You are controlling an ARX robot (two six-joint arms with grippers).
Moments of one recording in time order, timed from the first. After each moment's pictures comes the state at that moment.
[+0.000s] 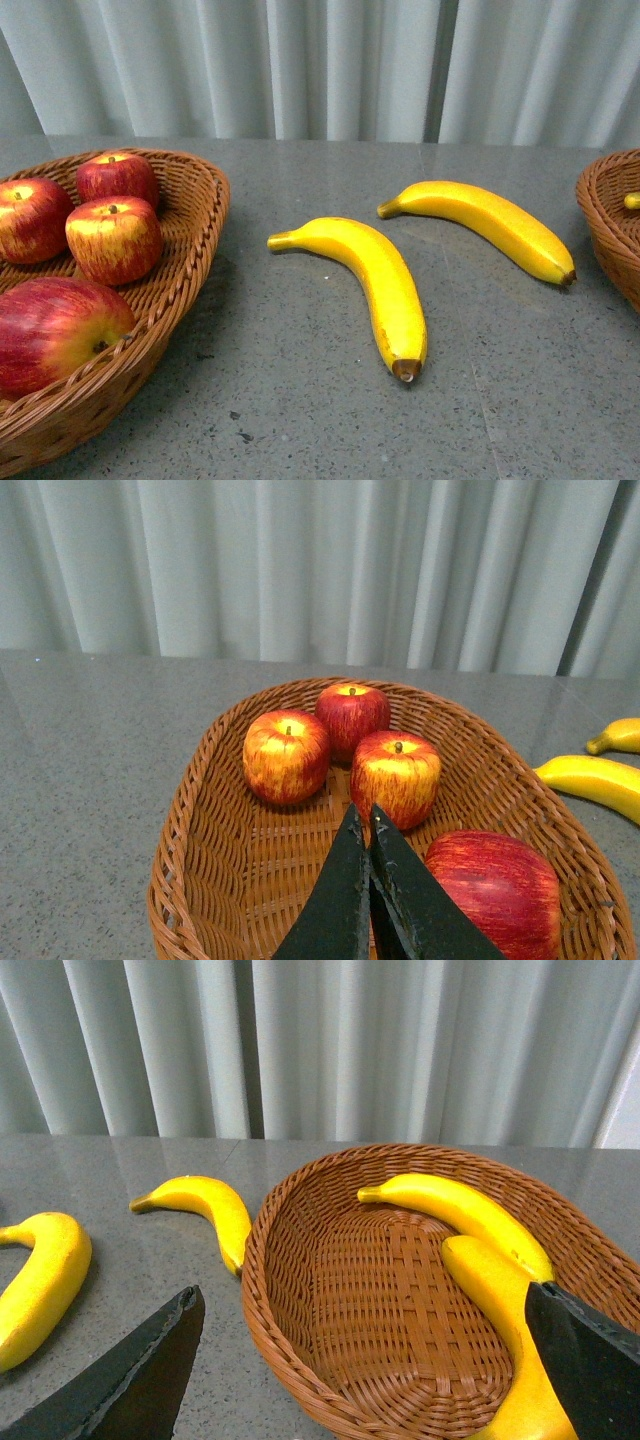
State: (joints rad) left arm 0.00 0.21 0.01 0.21 0.00 -0.01; right arm 0.00 0.00 0.01 0.00 0.00 -0.01
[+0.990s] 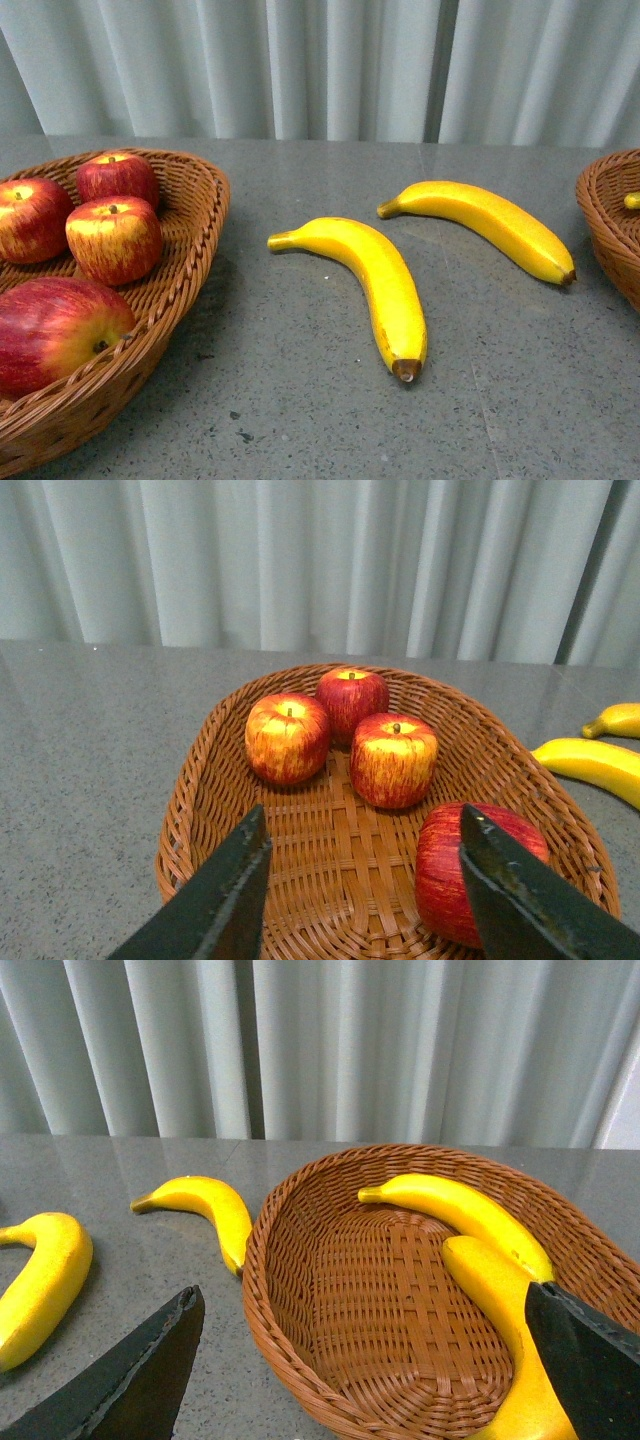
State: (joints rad) left arm 0.00 0.01 0.01 0.00 0.00 -0.01; right arm 0.00 0.00 0.01 0.00 0.00 -0.01
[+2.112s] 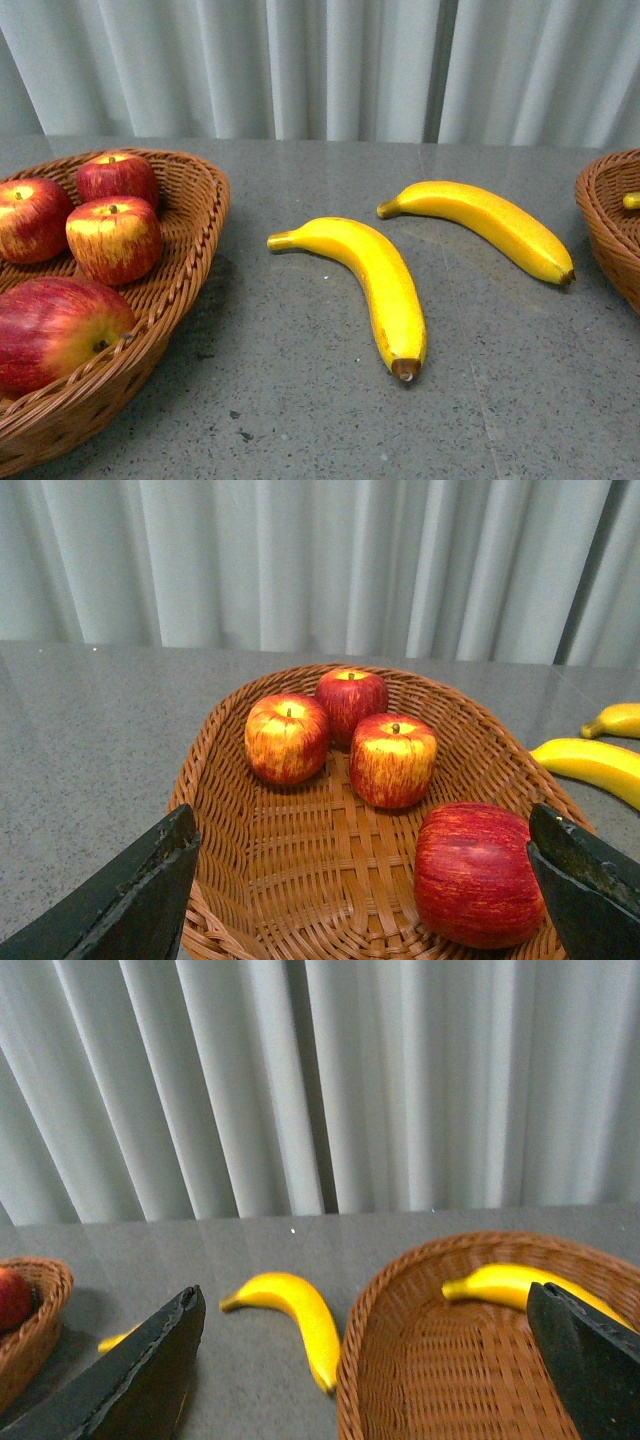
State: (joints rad) left arm 0.00 0.01 0.01 0.00 0.00 -0.01; right arm 0.07 0.54 0.21 0.41 -0.05 0.14
